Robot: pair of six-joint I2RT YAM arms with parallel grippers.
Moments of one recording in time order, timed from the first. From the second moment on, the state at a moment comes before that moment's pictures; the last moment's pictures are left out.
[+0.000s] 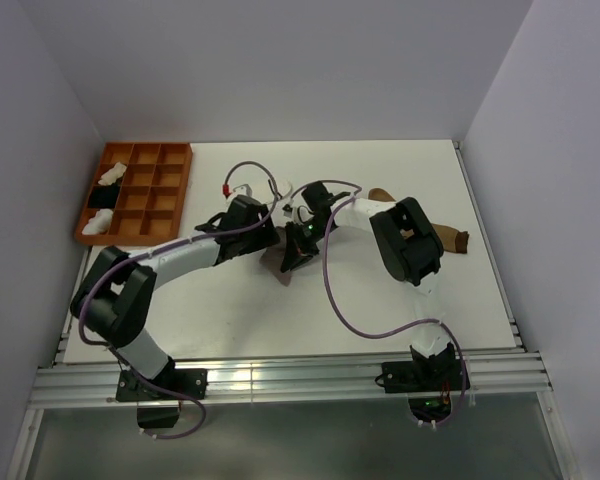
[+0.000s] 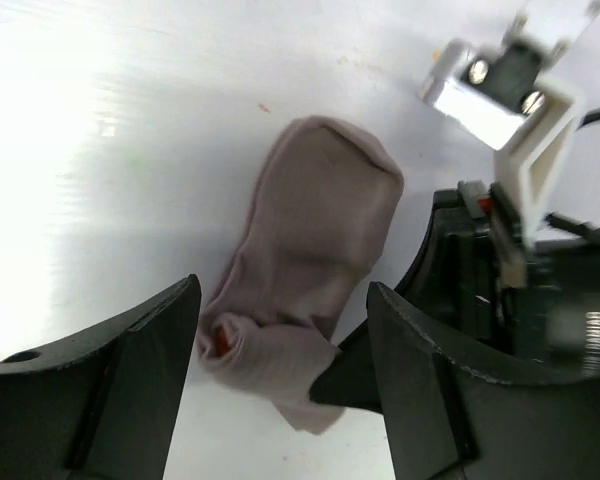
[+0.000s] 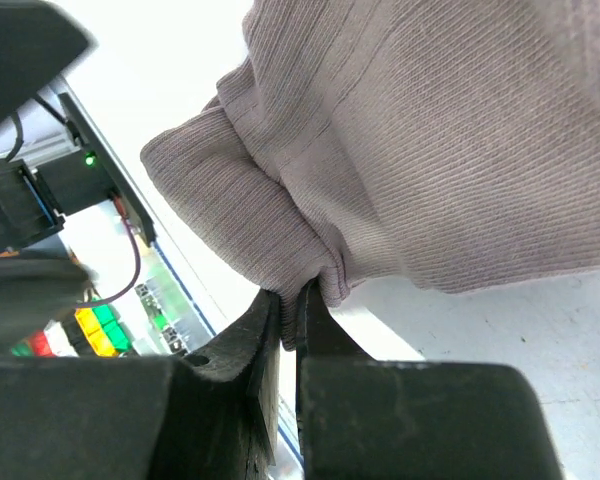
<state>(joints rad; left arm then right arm) -0.60 1.66 0.97 -0.10 -0.14 -0.78 0.52 2.18 1.45 -0.55 -0.82 0.30</state>
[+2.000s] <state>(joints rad) -0.60 1.60 0.67 0.10 -0.27 -1.34 0.62 2.08 1.35 -0.36 -0.61 0.38</state>
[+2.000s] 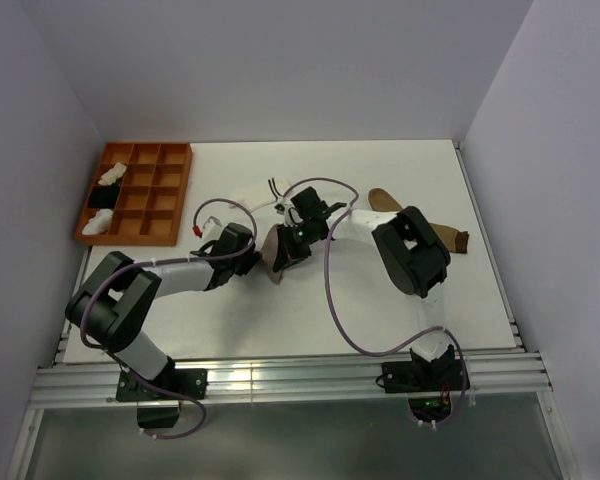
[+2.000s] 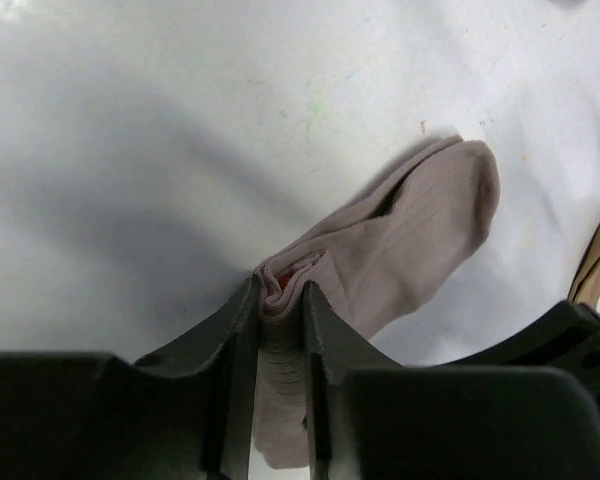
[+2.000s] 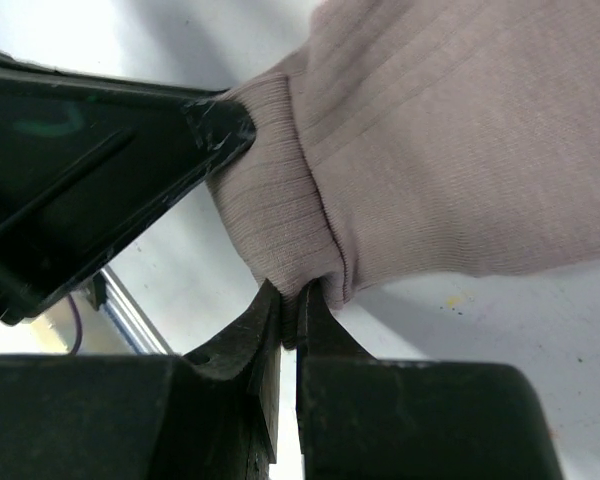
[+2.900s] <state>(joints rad) -0.63 1.75 0.96 -0.12 -0.21 -0.97 0.96 1.57 0.71 0.28 0.13 0.13</state>
